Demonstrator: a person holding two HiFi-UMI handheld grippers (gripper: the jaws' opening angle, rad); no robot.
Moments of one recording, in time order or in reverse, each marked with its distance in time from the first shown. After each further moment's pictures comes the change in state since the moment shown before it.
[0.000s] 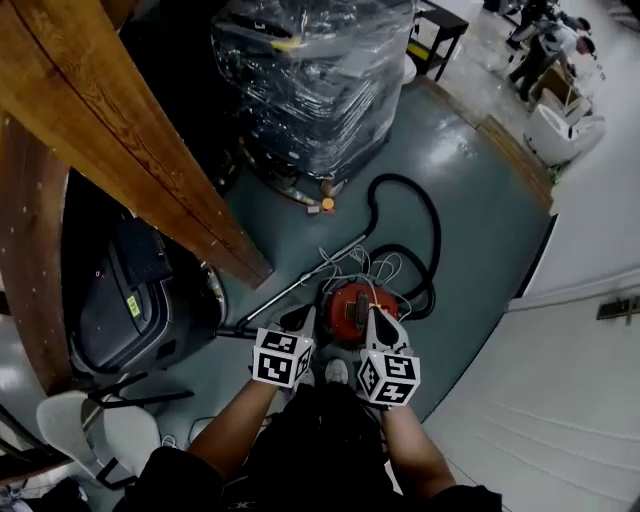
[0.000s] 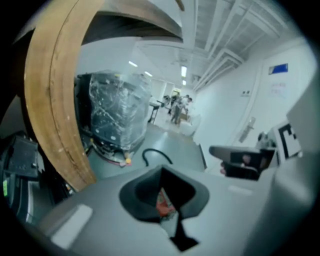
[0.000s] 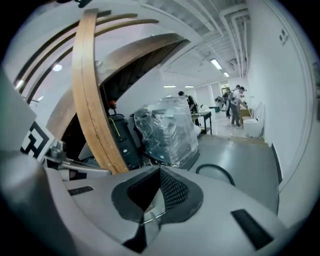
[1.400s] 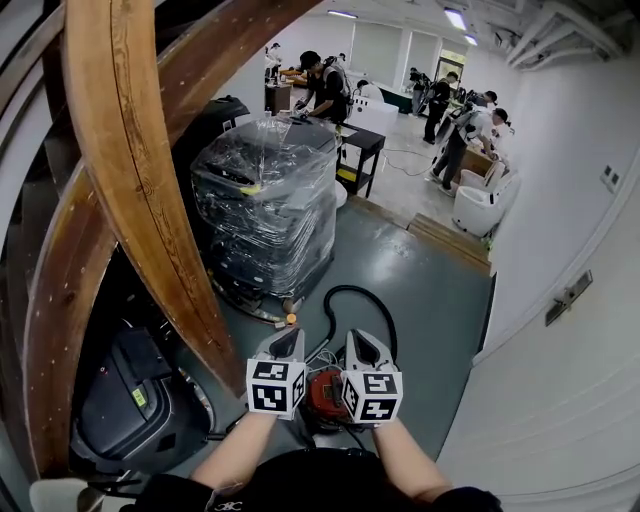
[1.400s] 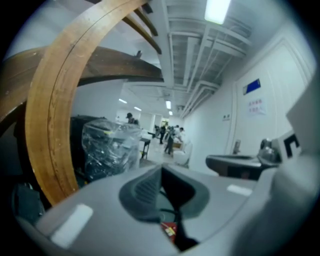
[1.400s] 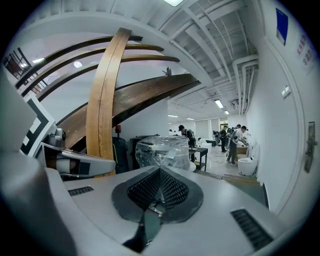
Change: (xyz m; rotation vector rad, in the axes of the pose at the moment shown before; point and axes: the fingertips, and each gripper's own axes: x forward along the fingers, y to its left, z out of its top) left arm -0.138 -0.067 0.178 0.170 -0.407 -0.043; right arm -0.117 0.064 0.179 -0.184 -0.345 -0.098
